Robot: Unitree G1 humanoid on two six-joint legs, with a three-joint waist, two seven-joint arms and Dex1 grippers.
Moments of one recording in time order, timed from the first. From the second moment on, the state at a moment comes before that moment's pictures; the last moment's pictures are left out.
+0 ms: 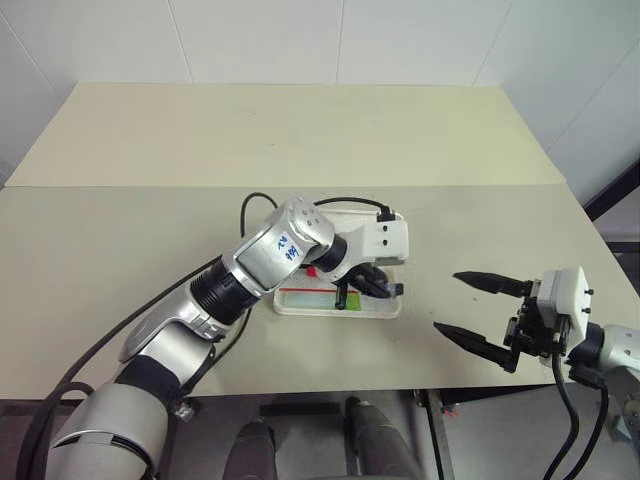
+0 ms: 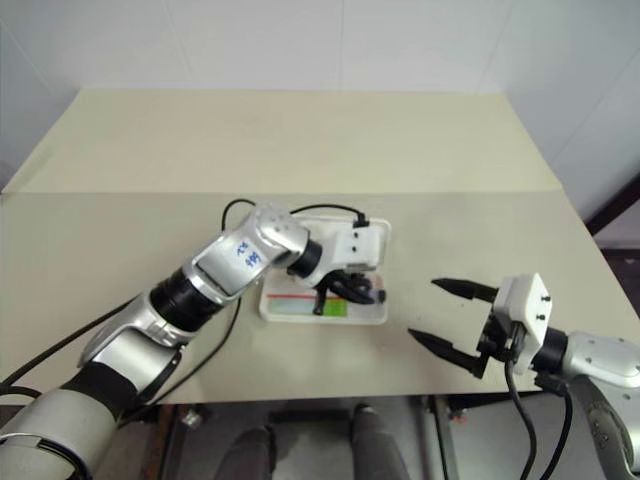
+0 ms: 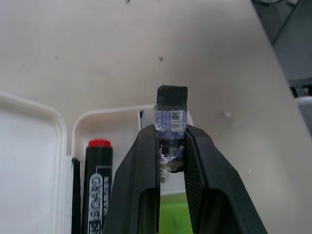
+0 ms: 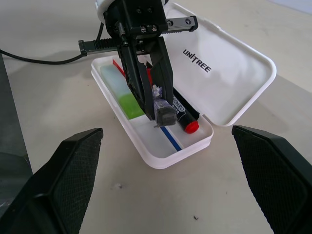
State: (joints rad) left arm -1.06 0.37 -0.67 0.06 -0.09 0.78 -1.06; right arm 0.17 -0.77 -0.36 -0.49 0.62 0.30 1.01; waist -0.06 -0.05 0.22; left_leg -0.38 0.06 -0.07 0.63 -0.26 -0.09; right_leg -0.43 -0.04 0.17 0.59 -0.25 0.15
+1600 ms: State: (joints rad) left arm -0.85 0.50 -0.13 0.03 -0.36 0.43 -1.24; right arm 0.05 -0.77 -0.33 -0.42 0.62 0.29 1.05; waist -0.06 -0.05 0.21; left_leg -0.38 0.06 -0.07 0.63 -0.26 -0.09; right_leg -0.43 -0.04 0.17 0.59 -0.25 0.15
